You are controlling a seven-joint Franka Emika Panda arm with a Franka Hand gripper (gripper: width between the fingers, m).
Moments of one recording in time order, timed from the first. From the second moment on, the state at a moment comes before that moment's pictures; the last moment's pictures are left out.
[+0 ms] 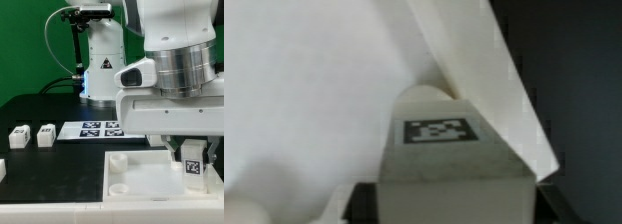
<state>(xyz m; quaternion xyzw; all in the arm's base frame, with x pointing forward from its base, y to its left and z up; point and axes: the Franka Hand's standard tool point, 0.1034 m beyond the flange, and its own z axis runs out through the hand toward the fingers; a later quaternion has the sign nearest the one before) 0.636 0.110 0.073 -0.95 0.31 0.01 0.08</state>
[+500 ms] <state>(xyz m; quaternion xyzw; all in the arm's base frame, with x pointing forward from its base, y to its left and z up) 0.636 0.123 0.072 -0.69 0.71 0.08 0.10</state>
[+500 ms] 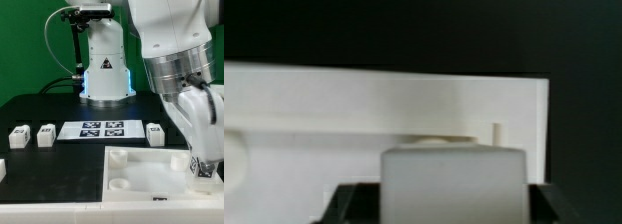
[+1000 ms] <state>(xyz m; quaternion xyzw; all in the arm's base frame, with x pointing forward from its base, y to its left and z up) 0.634 0.121 0.066 -0.81 0.58 0.05 0.11</state>
